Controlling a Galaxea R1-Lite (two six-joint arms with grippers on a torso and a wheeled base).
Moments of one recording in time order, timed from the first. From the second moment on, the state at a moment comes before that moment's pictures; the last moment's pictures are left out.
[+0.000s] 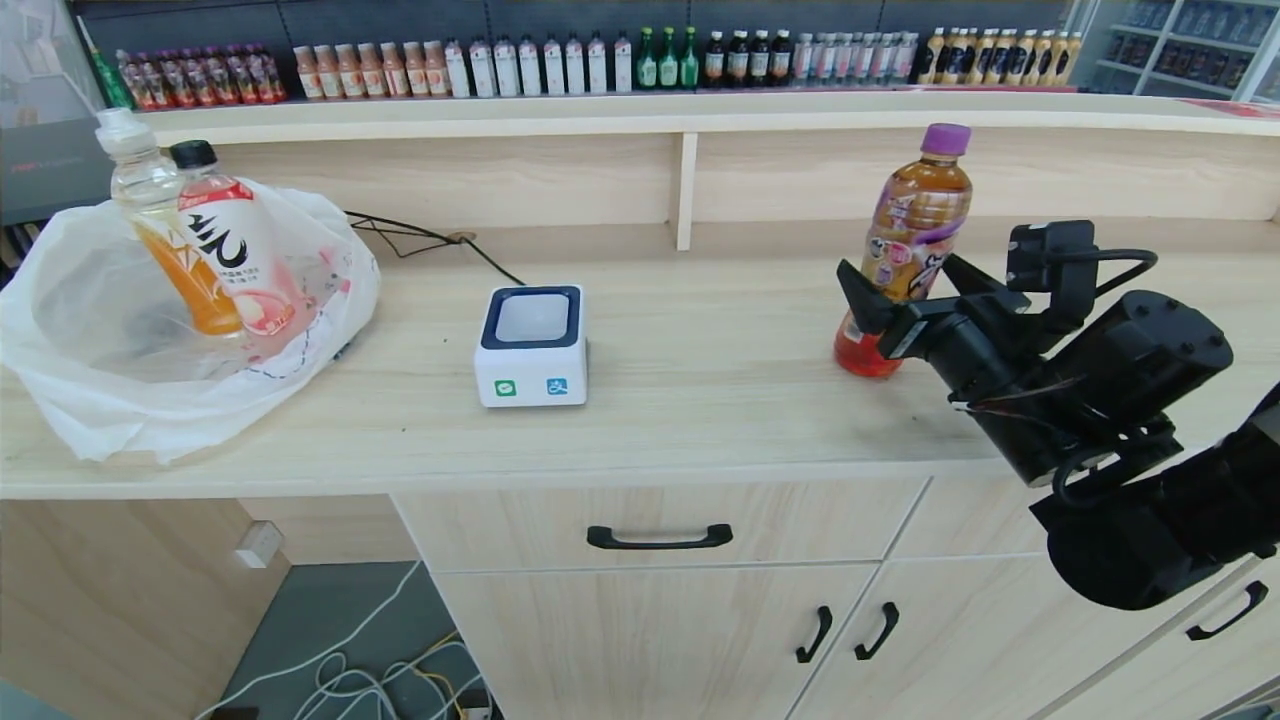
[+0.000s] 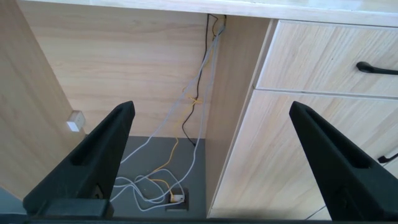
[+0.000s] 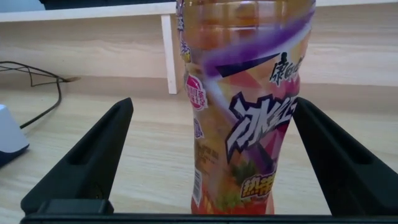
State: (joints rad) left arm 0.00 0.00 0.00 0.00 0.00 0.00; right arm 0.31 1.94 -0.78 -1.57 -0.05 -0.03
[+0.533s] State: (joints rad) left arm 0.00 0.00 0.00 0.00 0.00 0.00; right arm 0.31 2.02 -0.91 -1.57 -0.05 -0.03
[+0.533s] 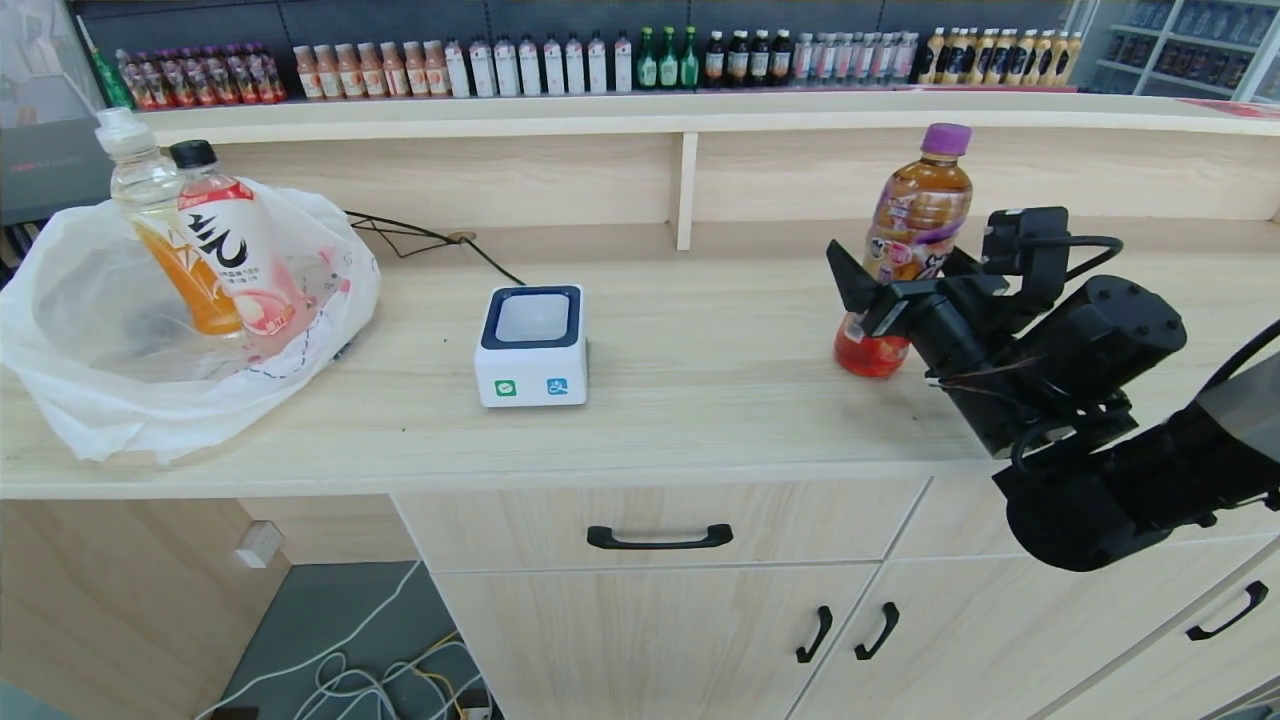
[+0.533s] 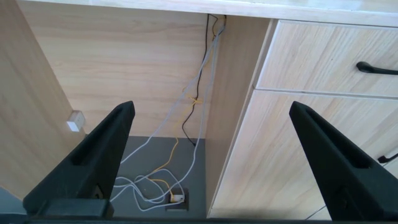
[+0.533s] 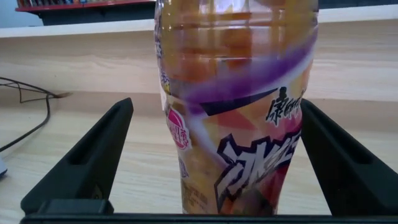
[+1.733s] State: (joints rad) left arm 0.00 0.00 0.00 0.00 0.00 0.00; right arm 0.32 2.02 -0.93 -1.56 -0.06 -0.03
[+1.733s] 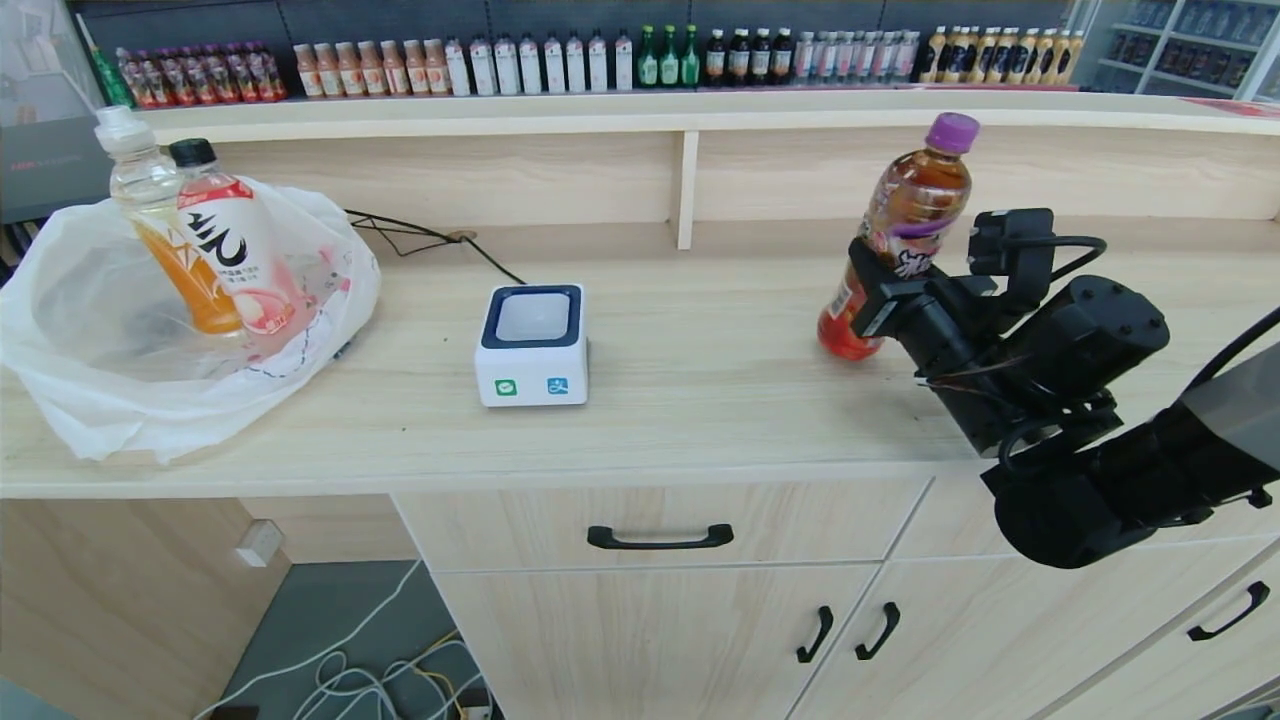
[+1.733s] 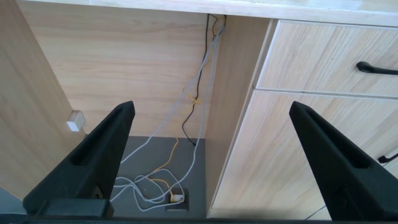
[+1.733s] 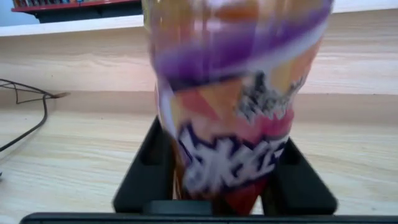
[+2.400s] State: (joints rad) left arm 0.00 0.00 0.00 0.00 0.00 0.00; right arm 0.31 1.92 -0.86 -1.57 -0.06 -0.01
